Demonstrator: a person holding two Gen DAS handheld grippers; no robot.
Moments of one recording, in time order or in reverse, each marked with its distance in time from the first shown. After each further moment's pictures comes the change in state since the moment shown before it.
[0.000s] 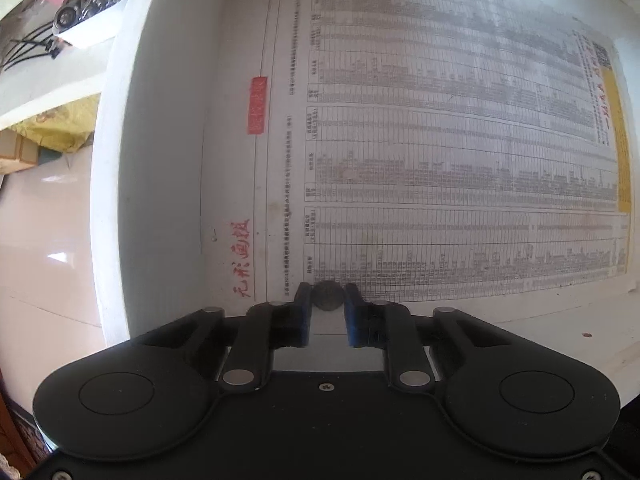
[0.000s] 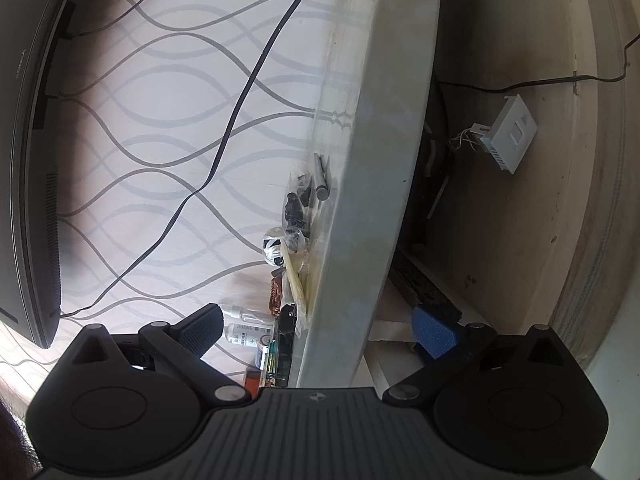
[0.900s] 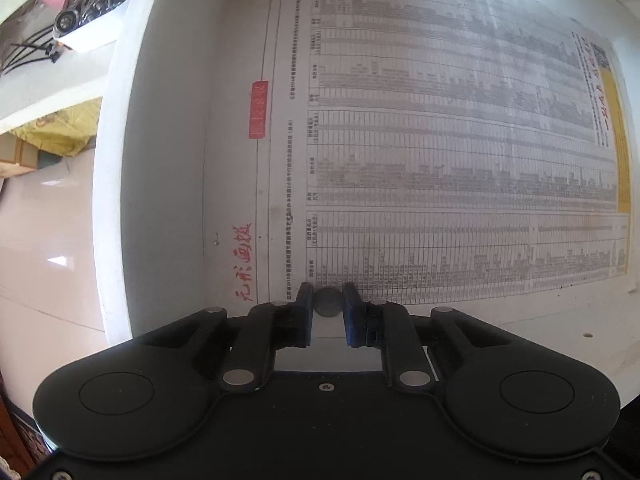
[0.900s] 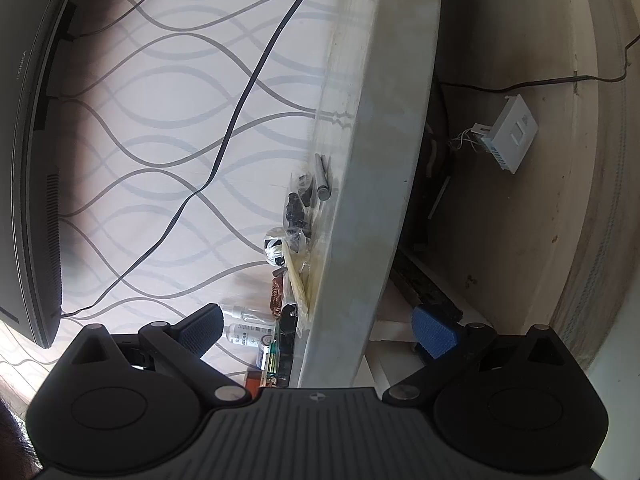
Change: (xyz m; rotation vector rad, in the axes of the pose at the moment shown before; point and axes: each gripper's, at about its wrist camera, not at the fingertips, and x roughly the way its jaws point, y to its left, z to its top) left arm 0.014 -0.010 -0.004 0.005 -0.010 -0.008; right arm 0.003 -0.001 0.002 -0.001 0.003 0.003
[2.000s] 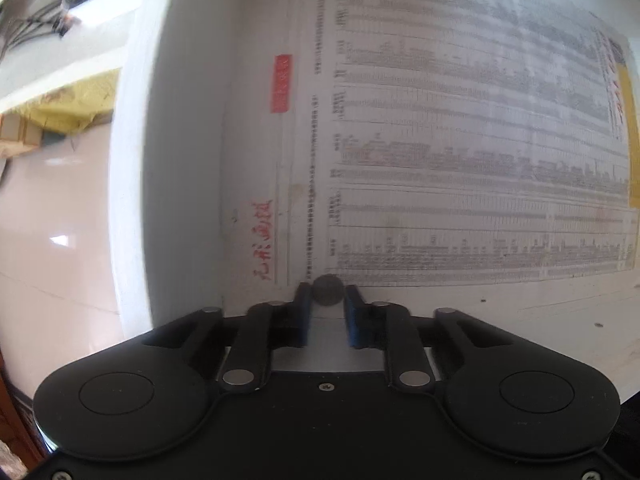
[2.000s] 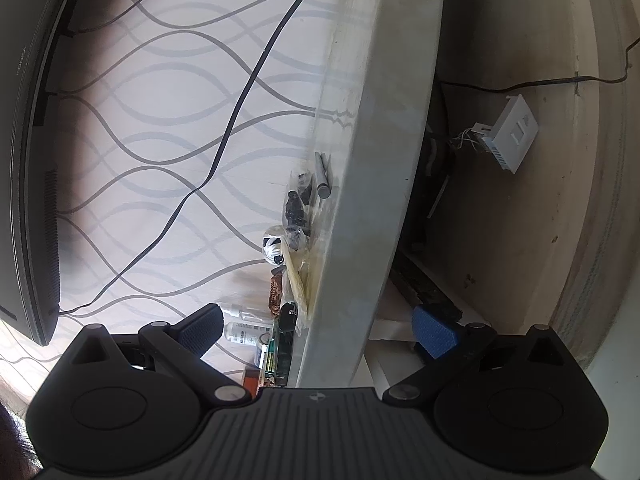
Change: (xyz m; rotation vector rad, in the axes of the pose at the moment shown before) left arm 0.006 -0.022 -0.008 0.017 0.053 0.035; right arm -0.003 0.001 0.002 -0.006 0.011 0.000
